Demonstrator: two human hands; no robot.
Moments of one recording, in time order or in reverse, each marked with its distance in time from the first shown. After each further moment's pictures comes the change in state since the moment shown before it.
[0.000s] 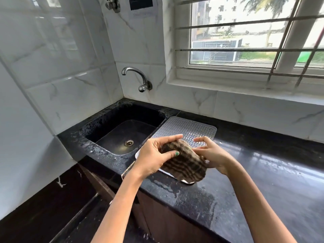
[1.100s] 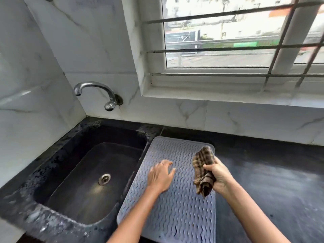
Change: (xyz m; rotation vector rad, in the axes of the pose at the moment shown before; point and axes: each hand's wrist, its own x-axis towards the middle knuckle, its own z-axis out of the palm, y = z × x) left_hand 0.231 -0.199 0.014 0.906 -0.276 -0.178; right_hand 0.172 0.012 -0.028 0.850 0.460 0.181
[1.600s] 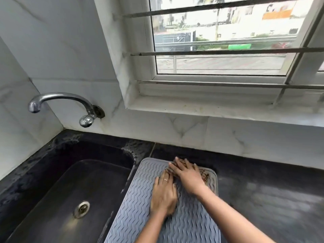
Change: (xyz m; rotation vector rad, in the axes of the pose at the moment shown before) left_hand 0.117 0.004 0.076 -0.013 0.075 0.071; right_hand 0.191 0.003 0.030 -1.996 -0.254 -0.541
